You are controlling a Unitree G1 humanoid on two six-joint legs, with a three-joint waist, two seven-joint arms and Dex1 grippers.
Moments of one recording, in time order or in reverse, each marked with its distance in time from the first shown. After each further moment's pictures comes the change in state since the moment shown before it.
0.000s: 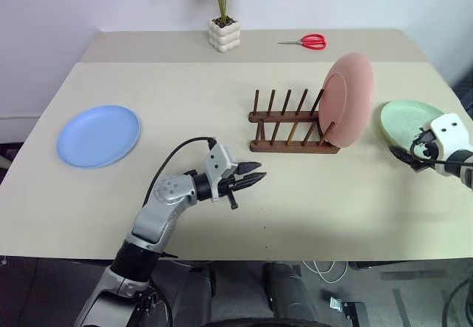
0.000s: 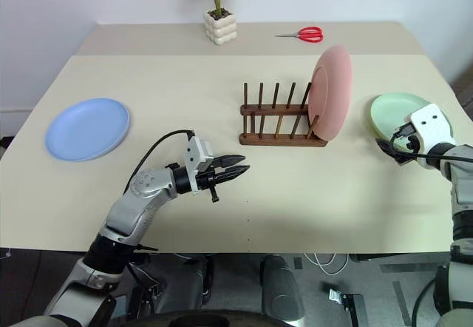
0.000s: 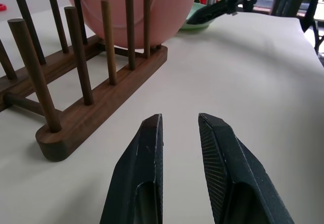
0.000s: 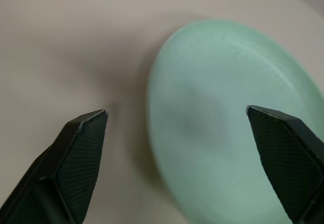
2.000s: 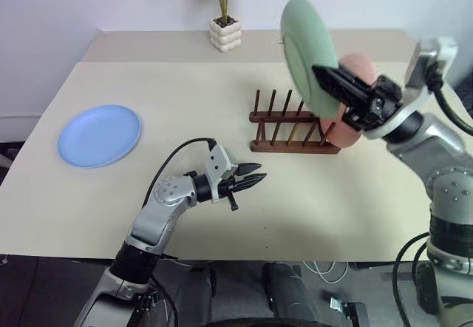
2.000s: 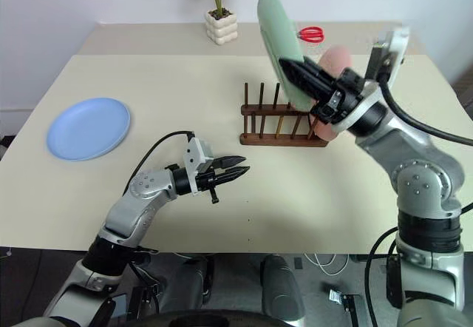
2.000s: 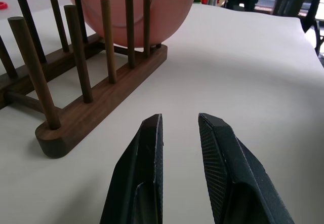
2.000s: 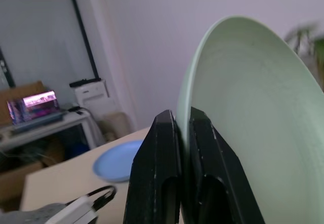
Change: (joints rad) left arm 0.012 0.006 0.006 -0.025 -0.003 0.014 0.001; right arm 0.002 0.322 -0.082 -1.014 1.129 0.583 -0.219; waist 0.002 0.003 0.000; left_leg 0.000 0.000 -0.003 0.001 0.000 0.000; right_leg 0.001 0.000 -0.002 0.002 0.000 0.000
